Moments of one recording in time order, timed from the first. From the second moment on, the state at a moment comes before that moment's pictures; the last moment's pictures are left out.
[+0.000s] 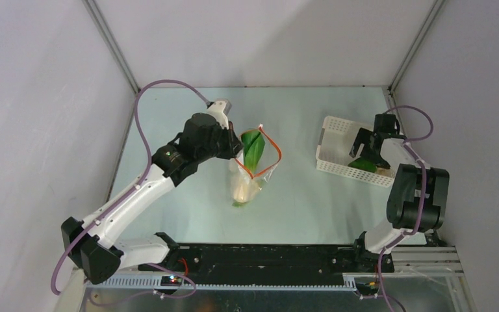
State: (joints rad) left arm -0.66 1.18 1.14 -0.45 0.01 -0.45; right arm -0.17 1.59 1.01 -0.43 0.12 0.25
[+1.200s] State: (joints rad) left arm -0.65 1.19 1.14 -0.44 0.04 -0.45; right arm -0.15 1.55 1.05 -0.47 0.07 0.29
